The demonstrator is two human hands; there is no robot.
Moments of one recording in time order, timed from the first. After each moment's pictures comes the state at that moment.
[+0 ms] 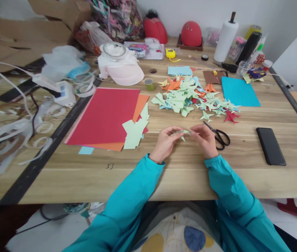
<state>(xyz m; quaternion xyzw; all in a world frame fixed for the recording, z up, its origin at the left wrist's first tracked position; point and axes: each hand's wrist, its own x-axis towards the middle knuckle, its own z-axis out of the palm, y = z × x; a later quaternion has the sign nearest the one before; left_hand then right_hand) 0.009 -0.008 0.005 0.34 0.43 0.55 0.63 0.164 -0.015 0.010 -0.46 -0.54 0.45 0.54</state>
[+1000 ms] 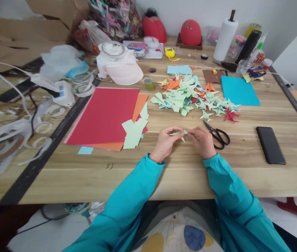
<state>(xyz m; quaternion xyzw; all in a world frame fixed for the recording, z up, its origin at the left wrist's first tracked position) 0.009 -0.009 0.005 0.38 0.46 0.54 0.60 0.167 -0.015 0.008 -0.48 -0.74 0.20 0.43</state>
